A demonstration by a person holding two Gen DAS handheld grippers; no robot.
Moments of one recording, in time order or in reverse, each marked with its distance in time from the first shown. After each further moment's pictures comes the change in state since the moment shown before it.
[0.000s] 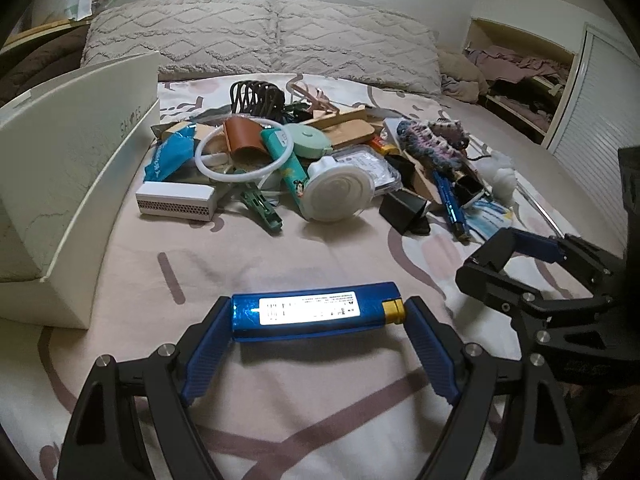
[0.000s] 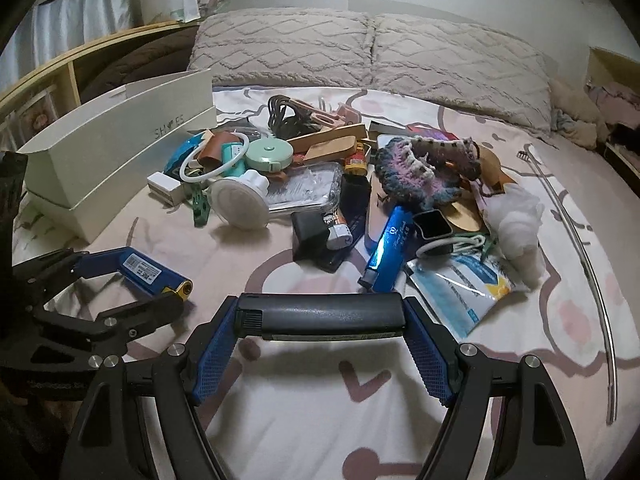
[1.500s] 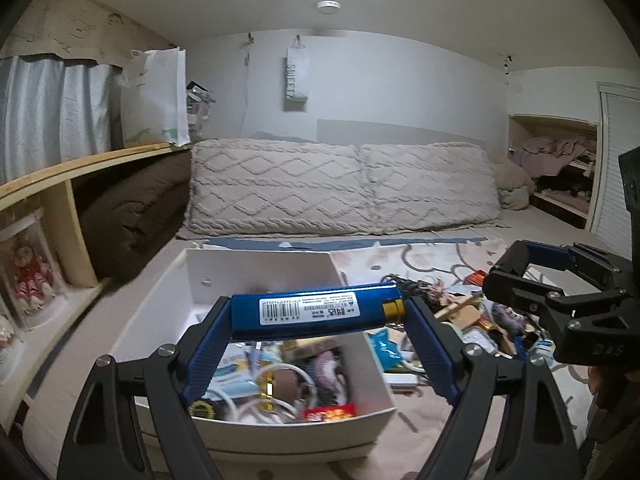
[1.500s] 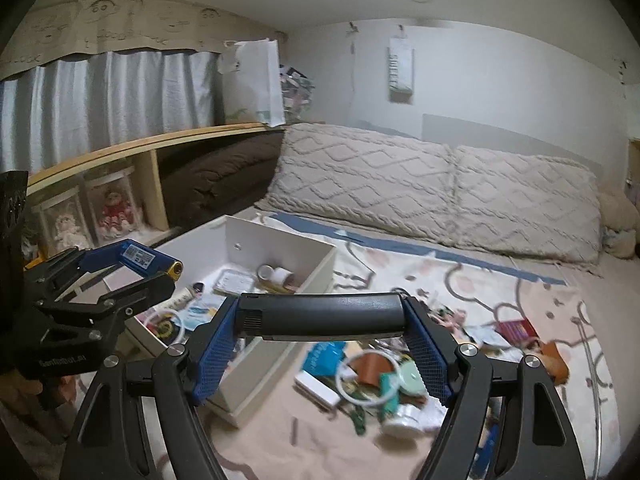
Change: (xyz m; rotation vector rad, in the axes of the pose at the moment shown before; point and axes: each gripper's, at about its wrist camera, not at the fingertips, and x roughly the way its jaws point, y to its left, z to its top) left arm -0.179 0.137 0.088 0.037 -0.433 0.256; right arm -0.081 0.148 0.149 -0.130 -0.348 0.179
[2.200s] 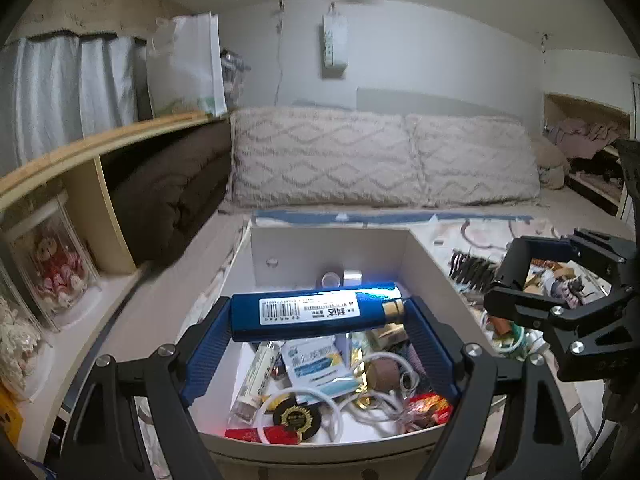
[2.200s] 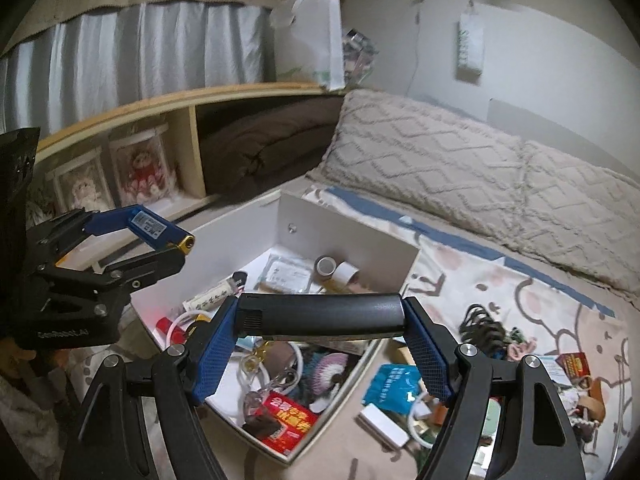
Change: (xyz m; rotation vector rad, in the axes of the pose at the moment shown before) left arm 0.040 0.088 0.001 -0.006 0.153 0.084; right arm 0.087 0.068 0.024 -0.105 0.153 0.134
